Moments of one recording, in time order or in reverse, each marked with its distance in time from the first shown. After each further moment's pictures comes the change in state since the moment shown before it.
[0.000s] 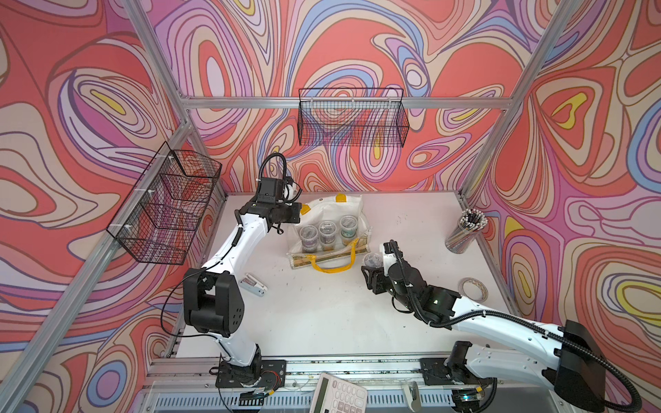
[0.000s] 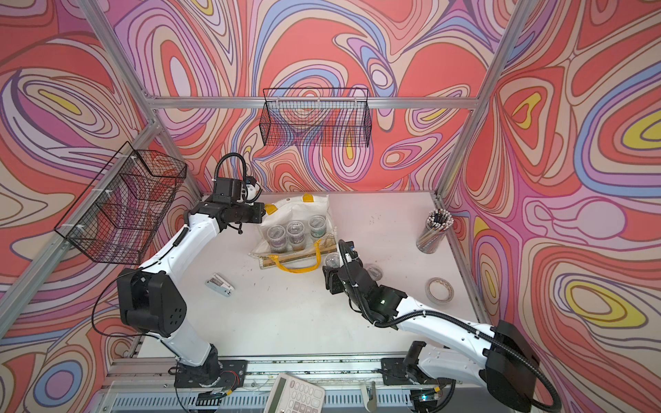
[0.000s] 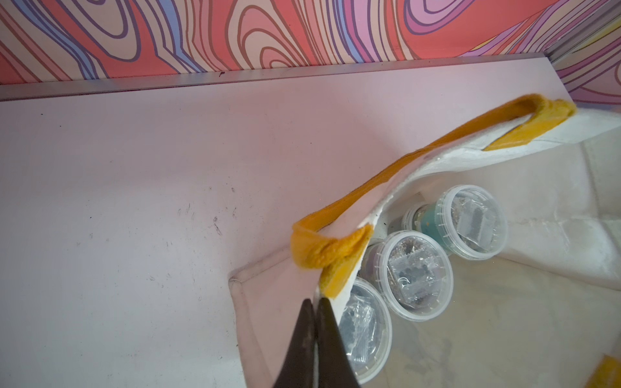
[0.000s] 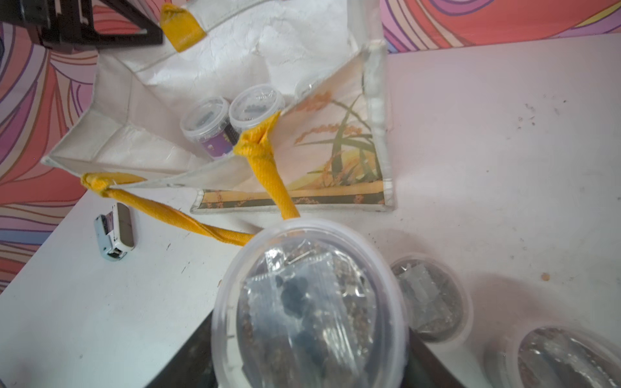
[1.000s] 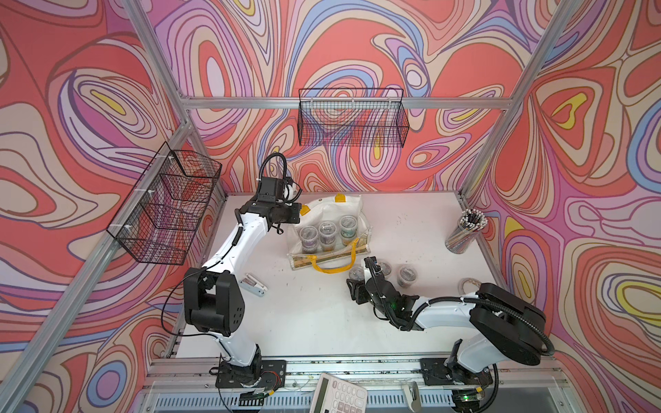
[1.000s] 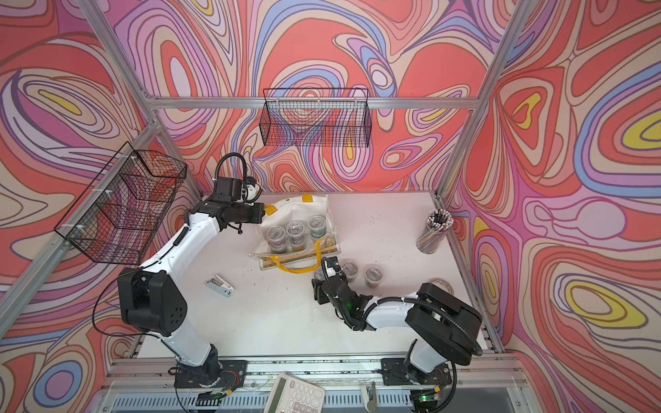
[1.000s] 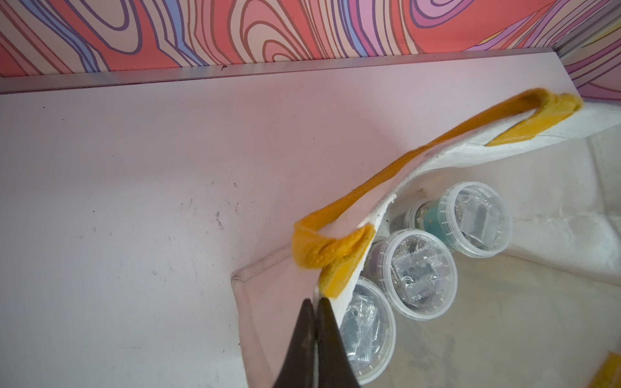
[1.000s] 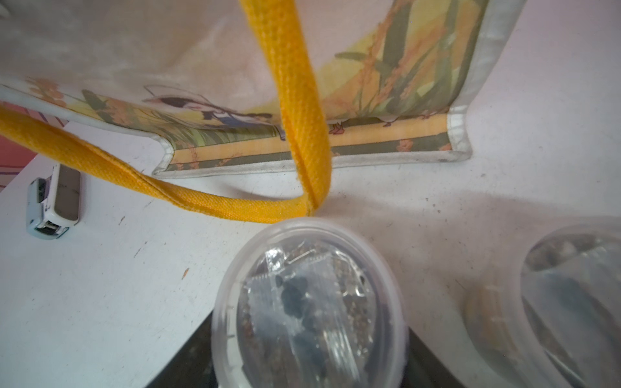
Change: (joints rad) left arm 0.000 0.009 0.018 -0.027 -0.009 0.000; right arm 0.030 0.425 -0.129 0.514 -0.006 0.030
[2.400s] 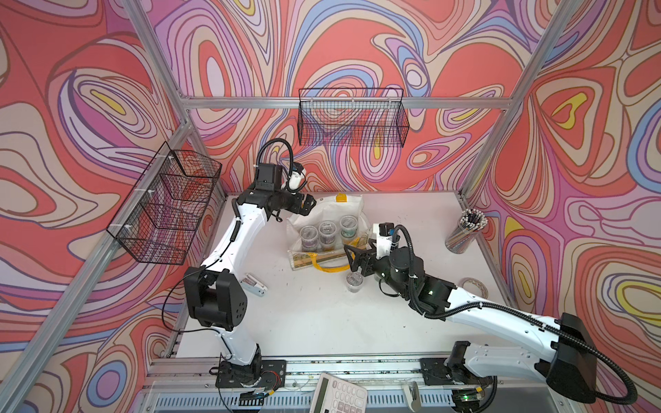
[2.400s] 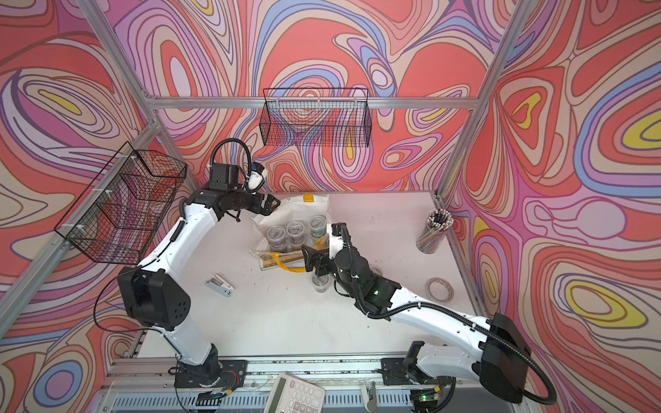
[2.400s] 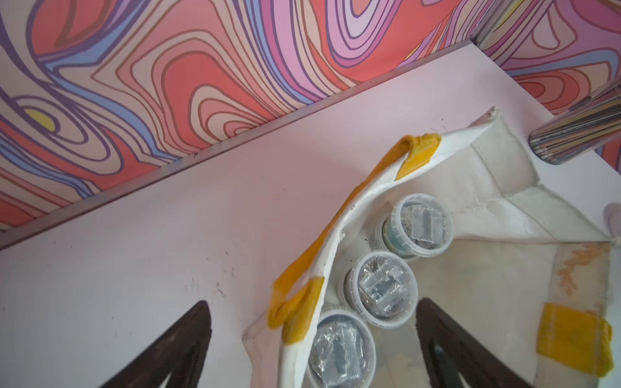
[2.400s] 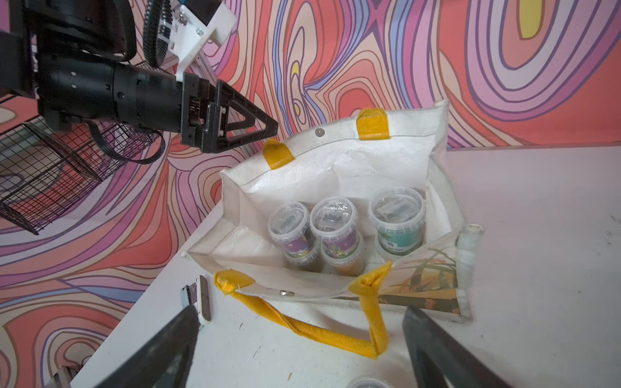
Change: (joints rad) left arm 0.000 0.080 0.238 -0.059 0.133 0.276; right arm -0.035 -0.367 0.306 -0.344 -0.031 -0.089
